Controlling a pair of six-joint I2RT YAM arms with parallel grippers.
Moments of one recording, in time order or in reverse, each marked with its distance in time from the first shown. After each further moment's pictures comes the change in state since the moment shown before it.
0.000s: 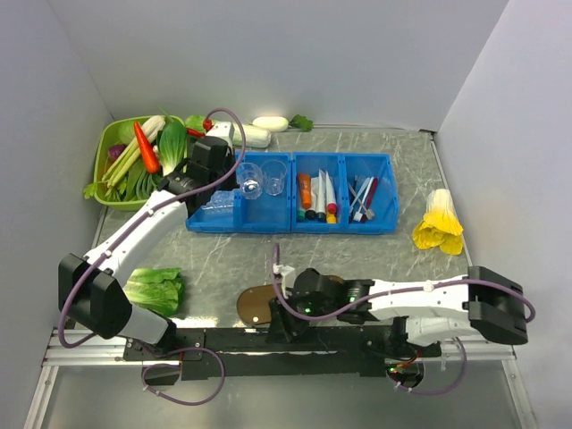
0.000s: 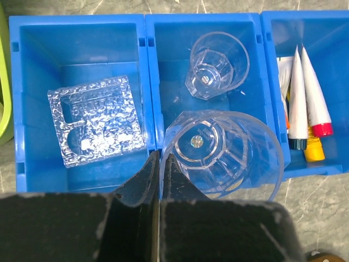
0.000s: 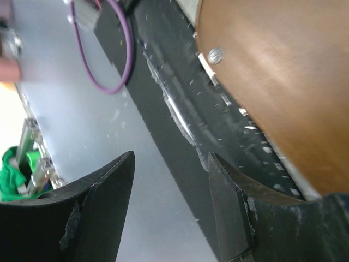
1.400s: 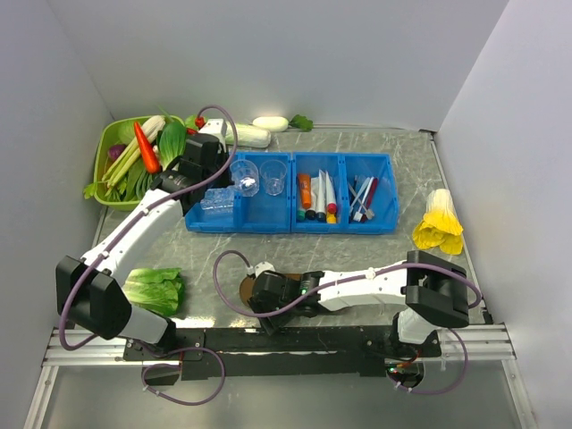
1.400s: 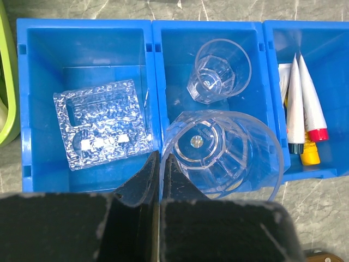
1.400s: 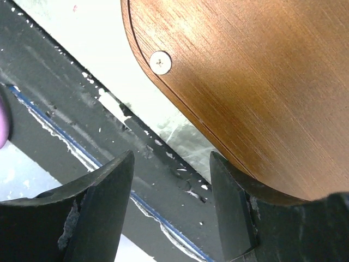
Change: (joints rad) left arm 0.057 -0.008 -0.001 0.009 0.058 -0.004; right arm 0.056 0.420 0.376 -0.377 0.291 -0.107
